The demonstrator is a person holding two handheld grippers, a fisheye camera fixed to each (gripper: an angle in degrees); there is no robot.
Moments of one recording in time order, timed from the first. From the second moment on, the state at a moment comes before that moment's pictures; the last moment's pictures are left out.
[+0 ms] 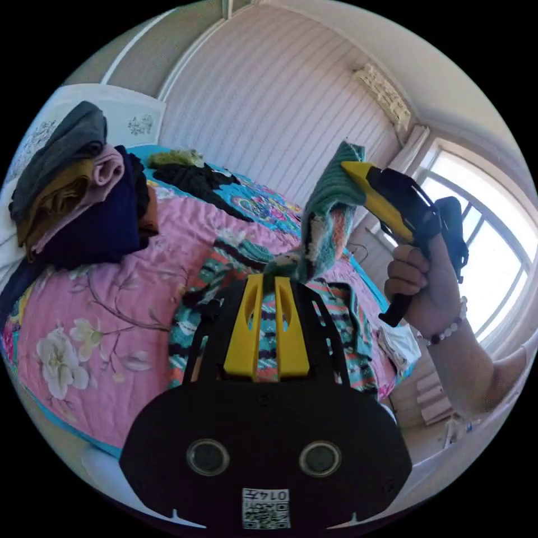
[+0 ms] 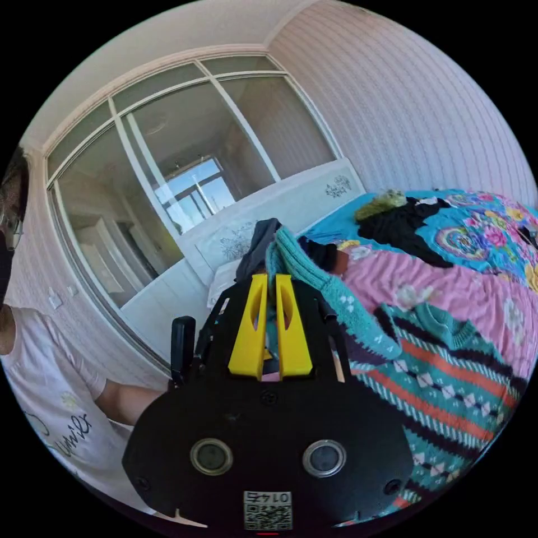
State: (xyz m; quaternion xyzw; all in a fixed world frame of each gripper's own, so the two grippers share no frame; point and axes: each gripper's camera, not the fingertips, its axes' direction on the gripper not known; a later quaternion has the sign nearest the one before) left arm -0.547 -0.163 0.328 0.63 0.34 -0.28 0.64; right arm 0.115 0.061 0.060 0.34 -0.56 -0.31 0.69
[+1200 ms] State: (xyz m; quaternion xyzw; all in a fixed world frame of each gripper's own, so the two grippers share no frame) left arm -0.463 -0.230 0.405 0.33 0.26 -0.12 0.90; right arm 0.262 0.236 0.309 0.00 -0.19 -0.08 0.98
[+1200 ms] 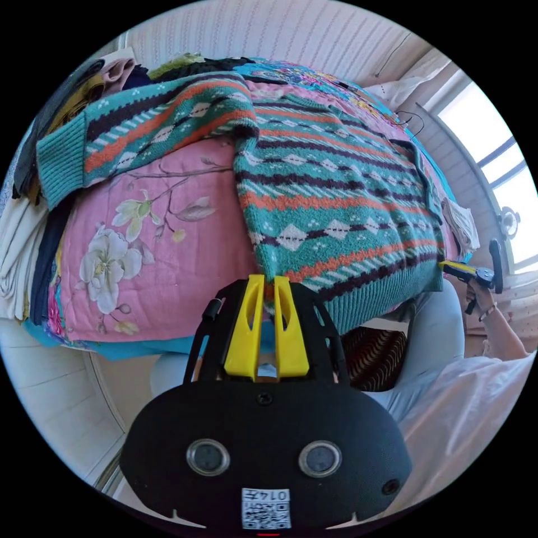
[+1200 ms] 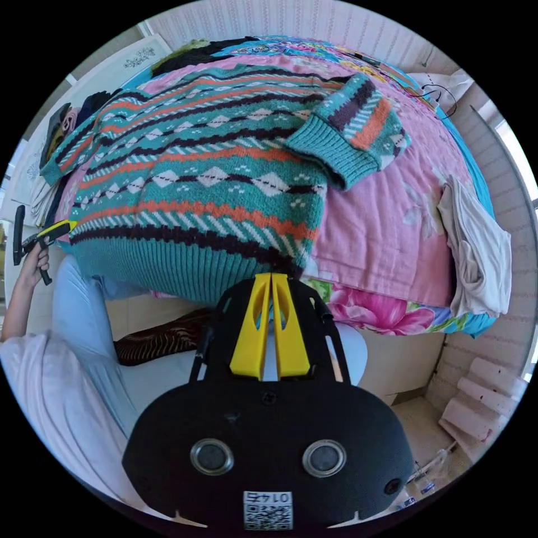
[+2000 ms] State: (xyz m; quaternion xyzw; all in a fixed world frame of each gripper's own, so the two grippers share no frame) left arm -0.253 -0.387 0.155 0.47 0.31 0.16 0.81; right arm 0.318 0.186 0.319 0.15 -0.19 -0.05 0.97
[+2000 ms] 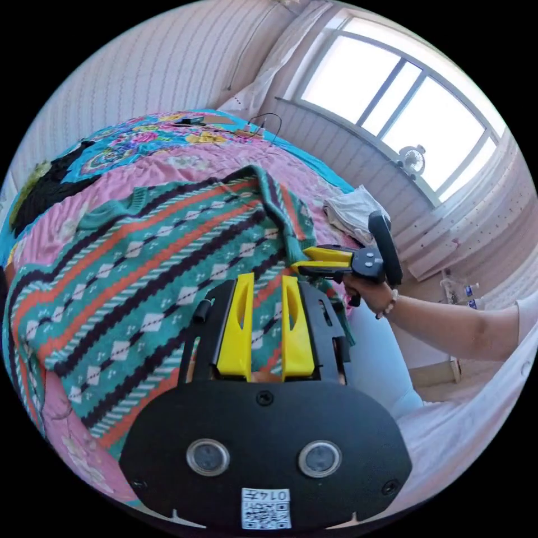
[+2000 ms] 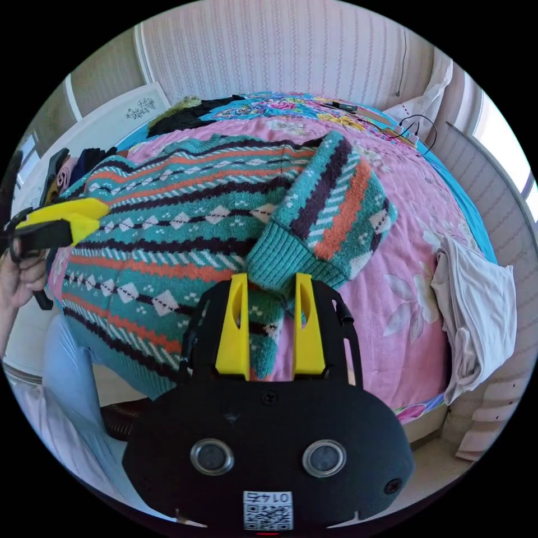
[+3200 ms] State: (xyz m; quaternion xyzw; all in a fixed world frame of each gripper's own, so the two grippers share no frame) left arm -0.412 -0.202 0.365 0.34 0.22 -0.19 0.89; right arm 0.370 0.241 0.365 -0.02 -0.25 -0.05 0.97
